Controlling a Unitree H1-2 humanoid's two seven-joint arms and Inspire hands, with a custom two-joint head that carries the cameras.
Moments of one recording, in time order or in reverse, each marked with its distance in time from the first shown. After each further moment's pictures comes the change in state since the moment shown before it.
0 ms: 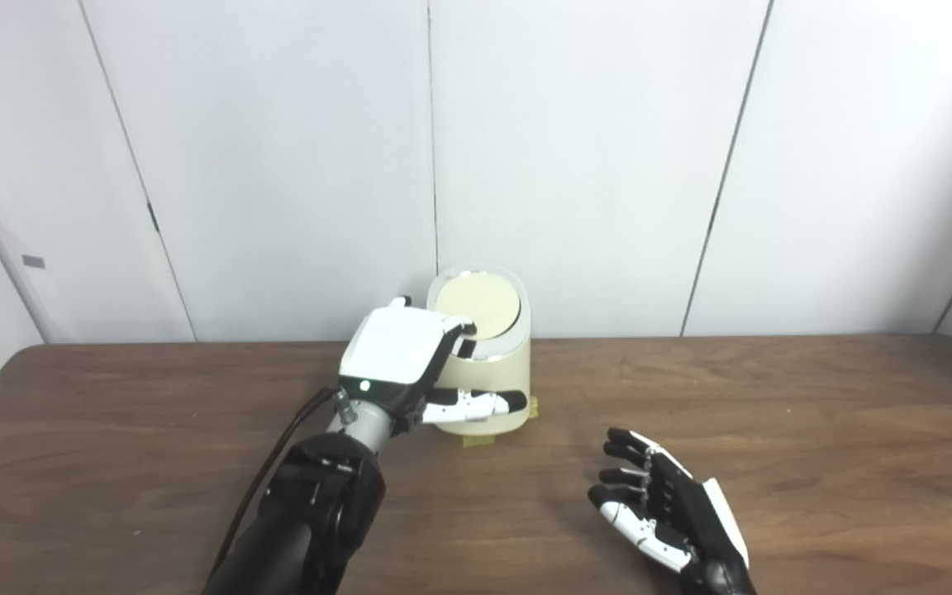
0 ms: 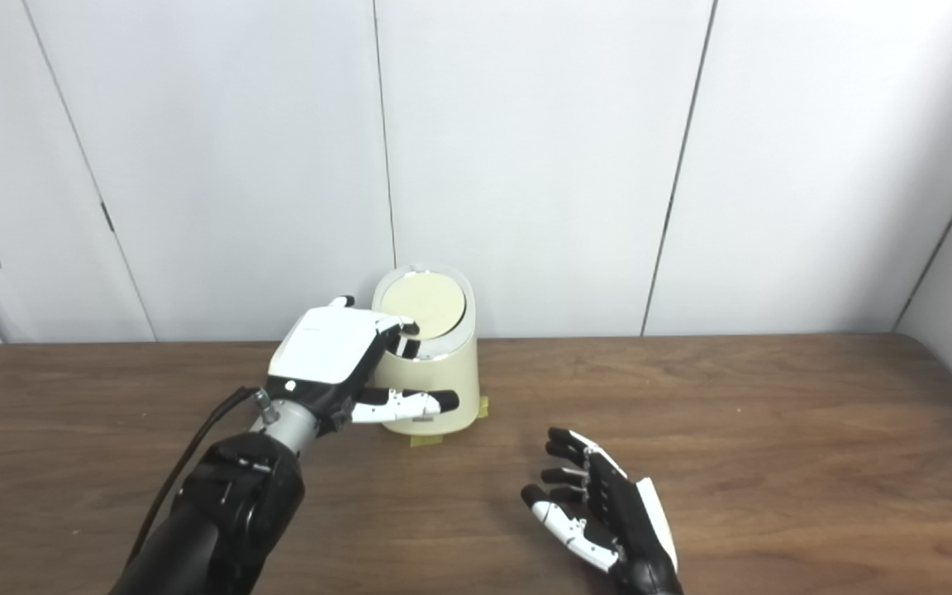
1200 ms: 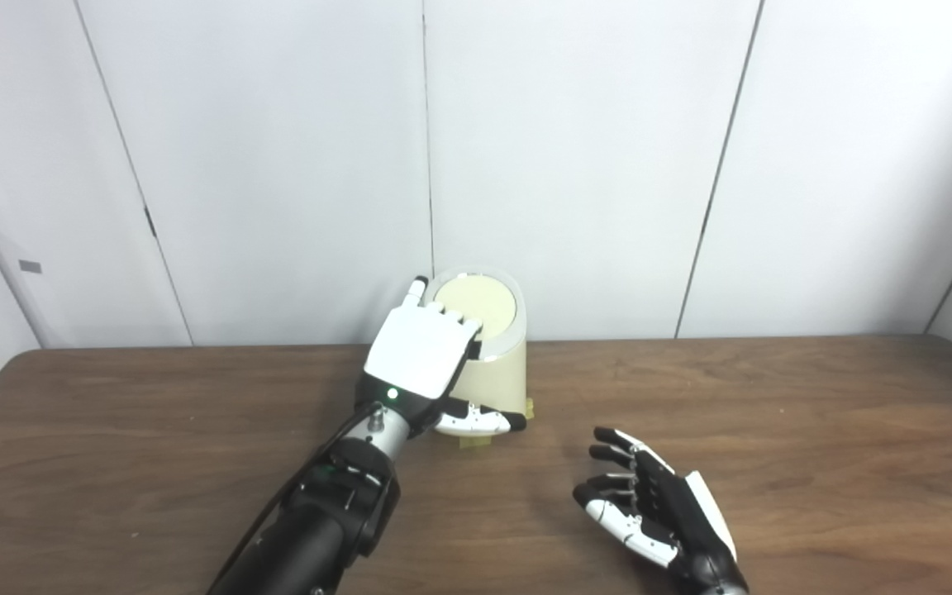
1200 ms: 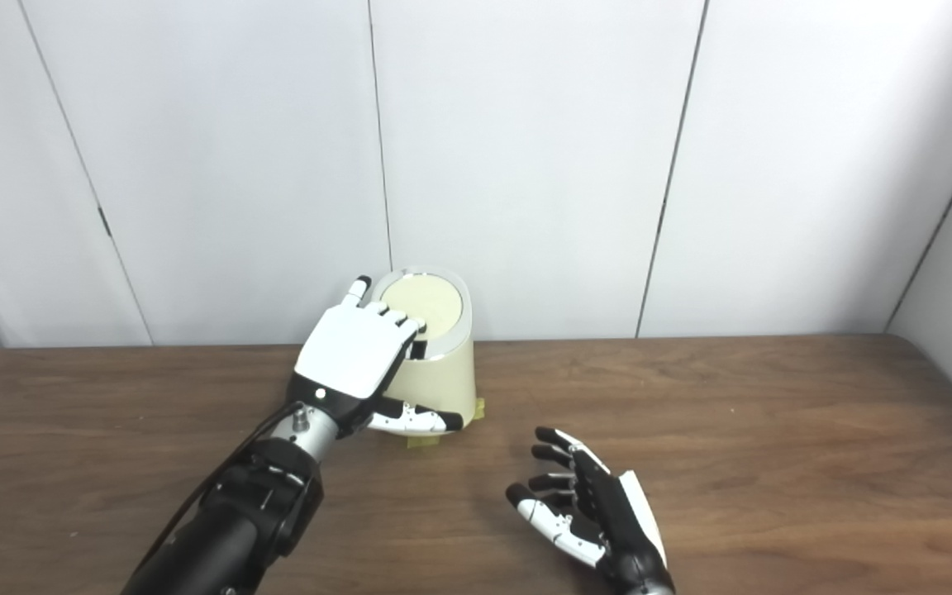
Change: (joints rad) left arm -0.061 0.026 -0.129 0.177 0.205 -0.096 0.177; right arm -0.014 -0.035 0.055 -0.039 -0.042 0.116 -0.001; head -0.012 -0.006
